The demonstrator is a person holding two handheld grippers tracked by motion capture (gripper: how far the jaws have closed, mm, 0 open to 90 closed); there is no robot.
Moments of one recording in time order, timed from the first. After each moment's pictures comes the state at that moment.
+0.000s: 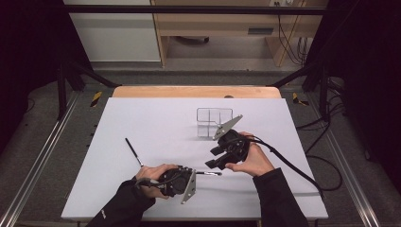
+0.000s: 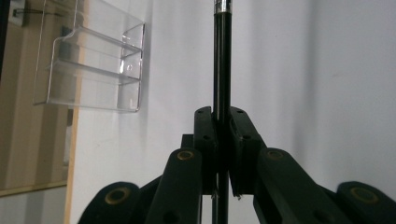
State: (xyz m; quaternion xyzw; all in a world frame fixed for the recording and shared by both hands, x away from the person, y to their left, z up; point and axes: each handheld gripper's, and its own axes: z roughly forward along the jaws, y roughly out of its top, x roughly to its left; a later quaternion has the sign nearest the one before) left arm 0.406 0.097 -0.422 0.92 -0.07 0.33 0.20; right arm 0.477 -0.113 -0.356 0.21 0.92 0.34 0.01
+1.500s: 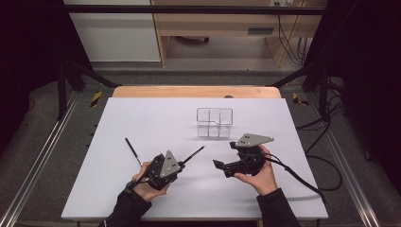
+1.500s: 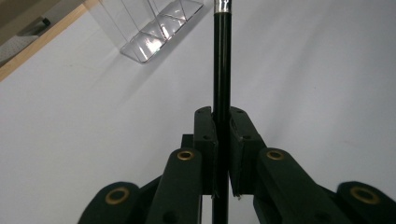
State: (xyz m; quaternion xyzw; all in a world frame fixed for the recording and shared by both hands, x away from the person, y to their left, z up) left arm 0.424 0.134 -0.430 0.87 0.23 0.24 0.36; right arm 0.448 -0.151 -0.395 0.33 0.81 0.47 0.13
